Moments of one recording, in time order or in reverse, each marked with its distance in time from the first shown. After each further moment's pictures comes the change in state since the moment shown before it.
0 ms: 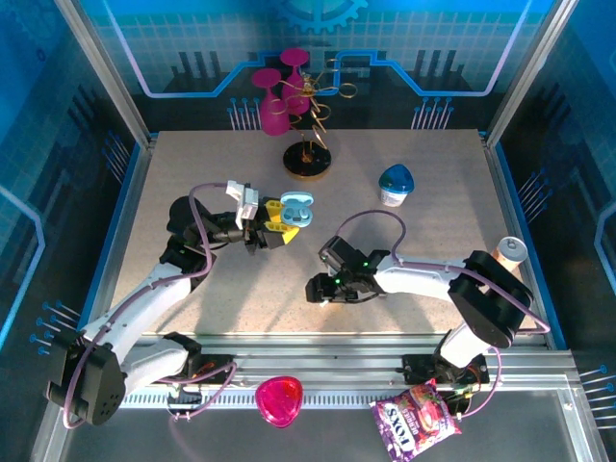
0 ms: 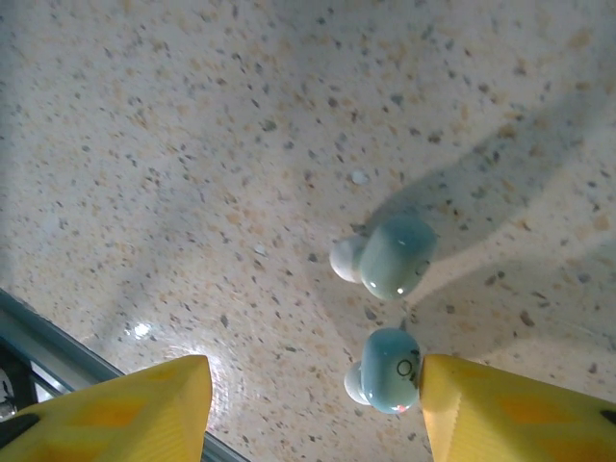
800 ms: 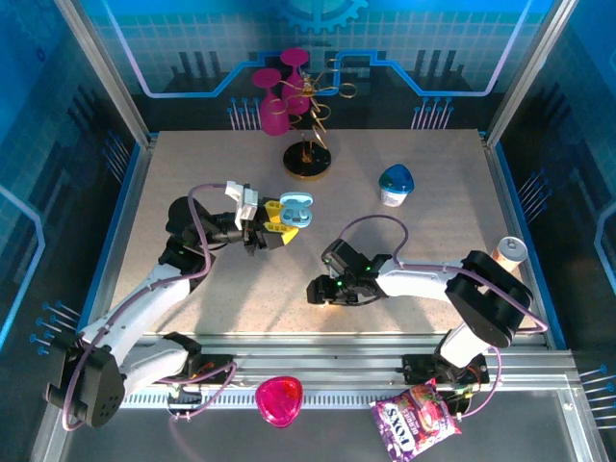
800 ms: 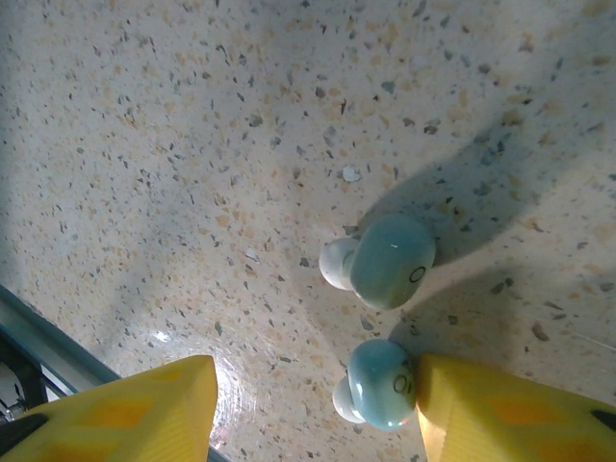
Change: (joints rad) left arm 0.000 -0.012 0.000 -0.008 0.000 0.003; right arm -0.008 0.007 -0.066 0.104 -0.034 0.035
